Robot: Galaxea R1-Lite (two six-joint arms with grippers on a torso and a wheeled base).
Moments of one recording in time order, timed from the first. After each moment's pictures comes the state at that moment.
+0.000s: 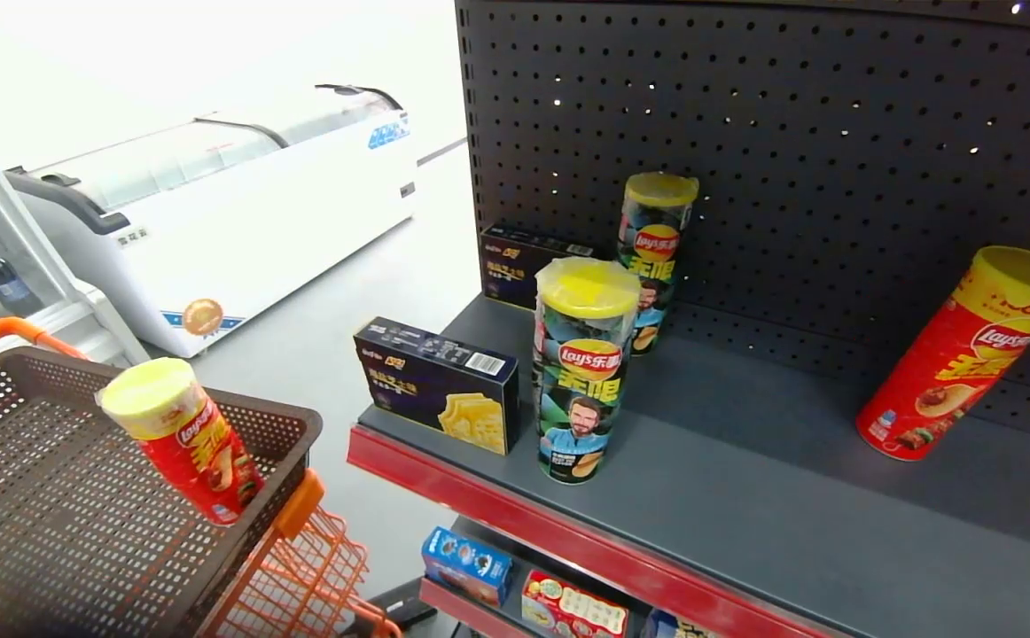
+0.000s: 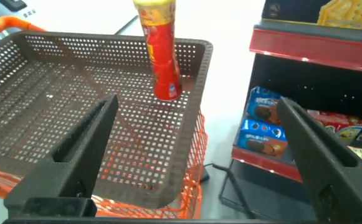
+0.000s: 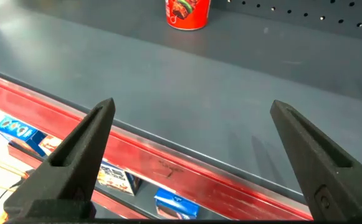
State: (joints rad) left arm 0.01 0.12 -0.17 0.08 0.01 0.07; right arm -0.01 0.00 0.00 0.00 0.00 -0.01
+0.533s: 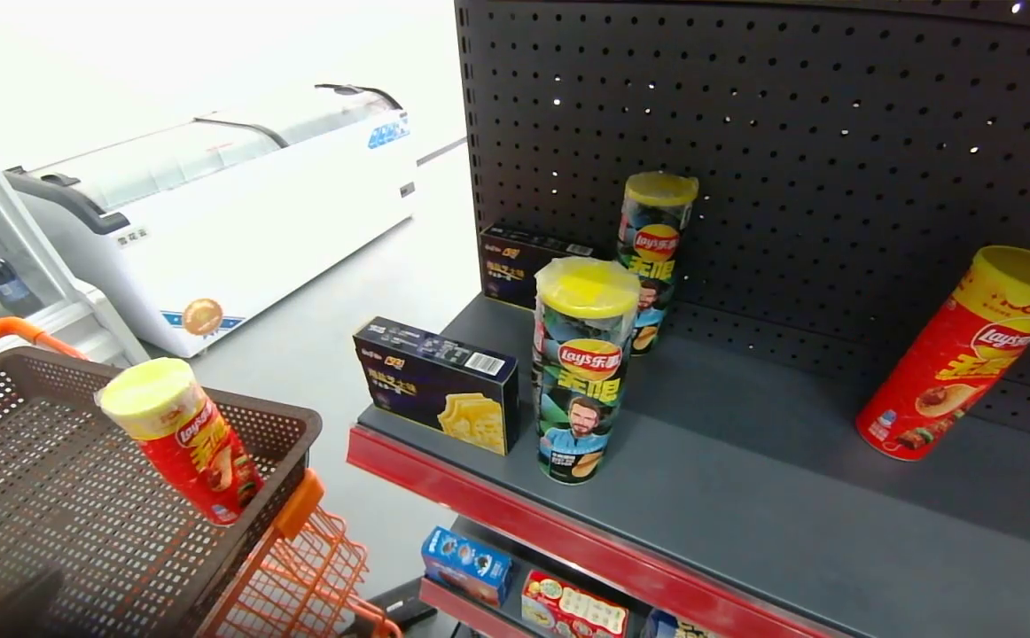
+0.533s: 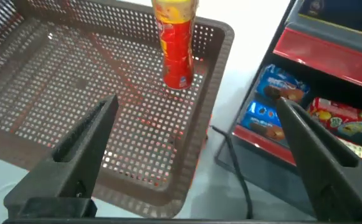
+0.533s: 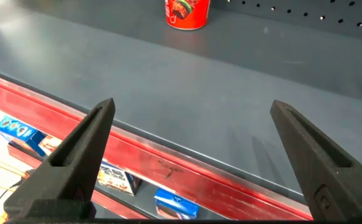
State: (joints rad) left arm 0.12 0.67 -0.40 0.04 -0.02 0.00; right arm -0.01 0.00 0.00 0.00 0.00 -0.01
